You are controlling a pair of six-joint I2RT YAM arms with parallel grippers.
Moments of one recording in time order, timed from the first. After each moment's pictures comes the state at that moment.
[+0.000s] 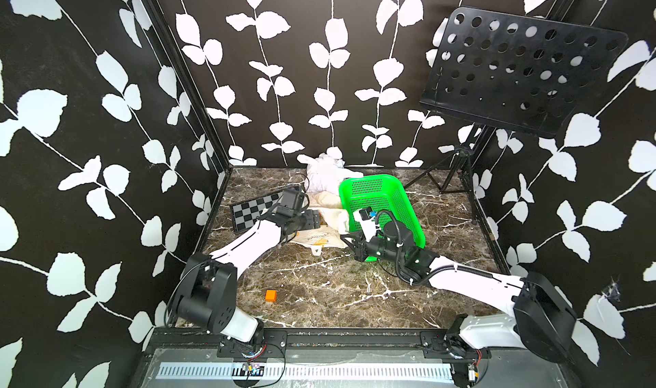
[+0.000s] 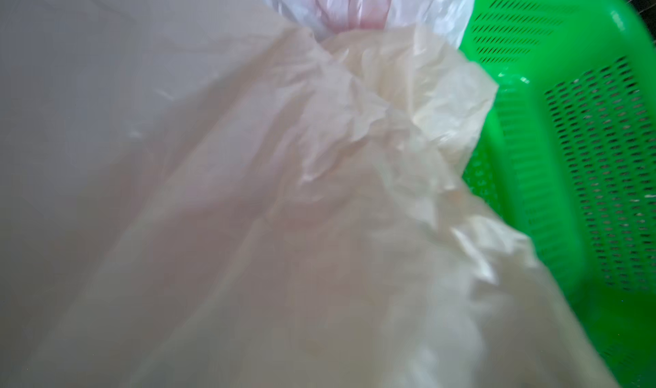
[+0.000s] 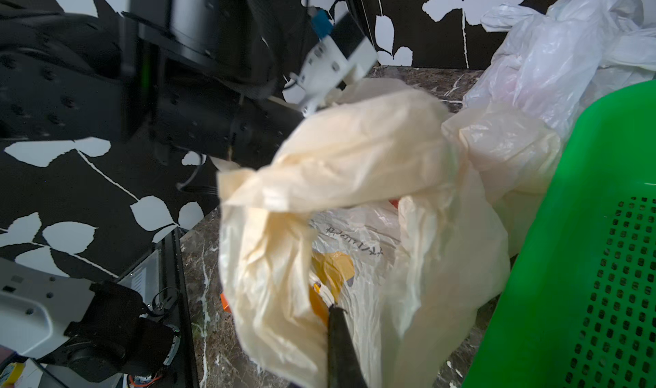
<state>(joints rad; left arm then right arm) -0.43 1.53 1.00 -0.36 0.03 -0.41 0.85 1.32 0.72 0.33 -0.26 0.34</state>
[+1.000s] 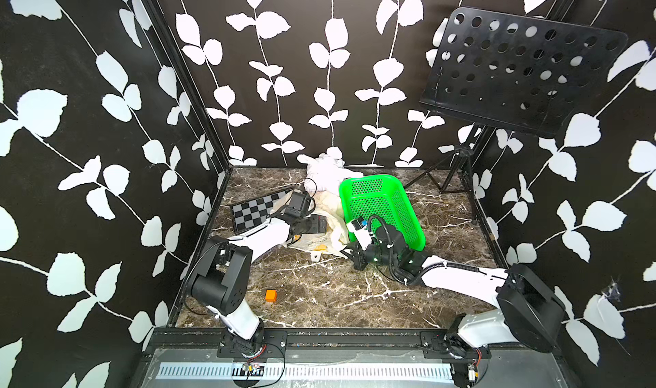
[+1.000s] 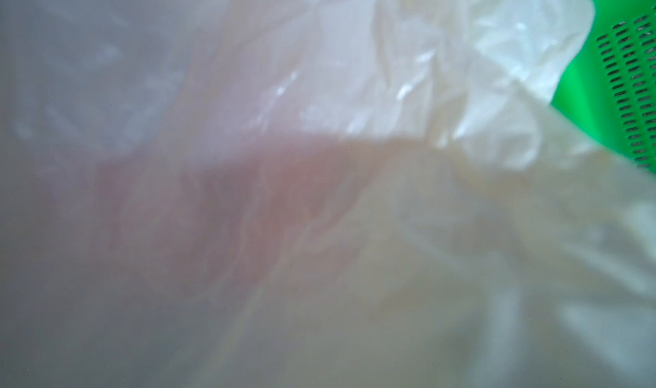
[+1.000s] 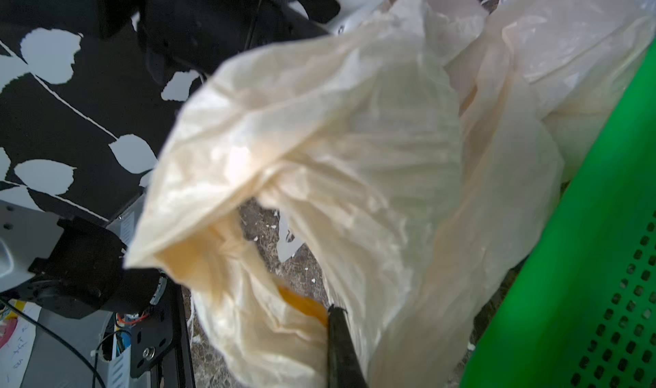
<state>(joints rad) -0.44 1.64 1.01 -0.28 0.07 -0.37 0.85 1.40 0.69 0.25 -0.33 0.28</state>
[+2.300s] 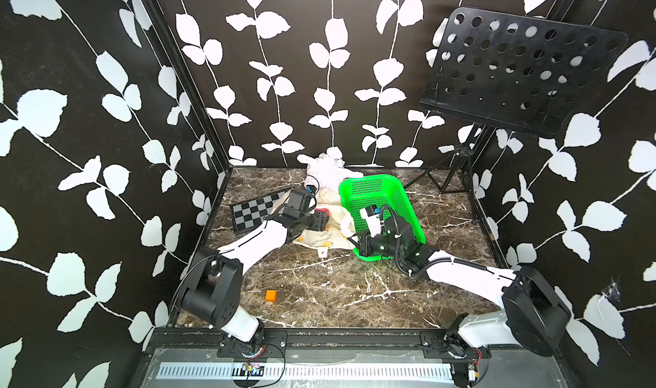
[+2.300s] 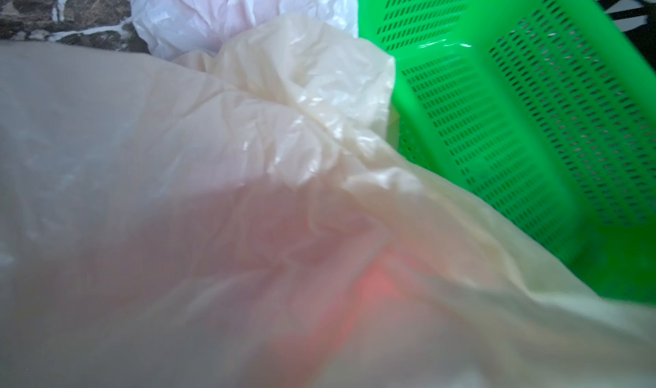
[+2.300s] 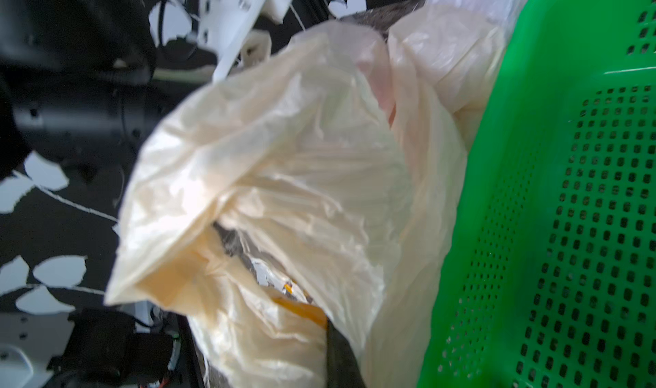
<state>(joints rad) -0.47 1.49 0.98 -0.25 0.12 -0.20 0.72 1.40 0.74 0.26 -0.30 0.55</state>
